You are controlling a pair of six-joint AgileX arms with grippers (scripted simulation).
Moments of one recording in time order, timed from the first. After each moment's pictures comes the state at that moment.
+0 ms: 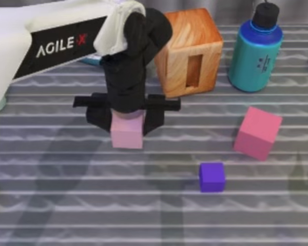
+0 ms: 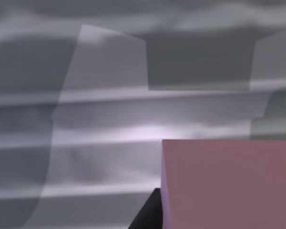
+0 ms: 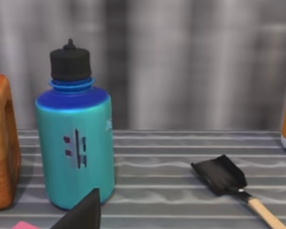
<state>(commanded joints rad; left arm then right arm) -0.60 2.14 1.70 -1.13 -0.01 -0.51 0.00 0.00 0.00 0.00 0.00 0.00</state>
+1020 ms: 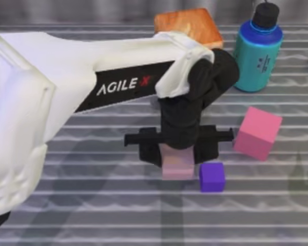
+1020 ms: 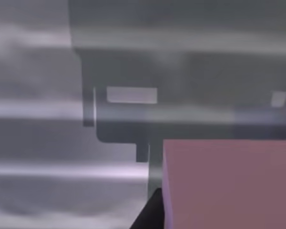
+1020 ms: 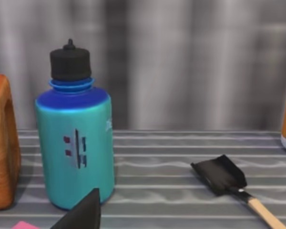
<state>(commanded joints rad) -0.83 2.20 1.71 -1.06 -0.01 -0.83 0.00 0.00 0.00 0.00 0.00 0.00</state>
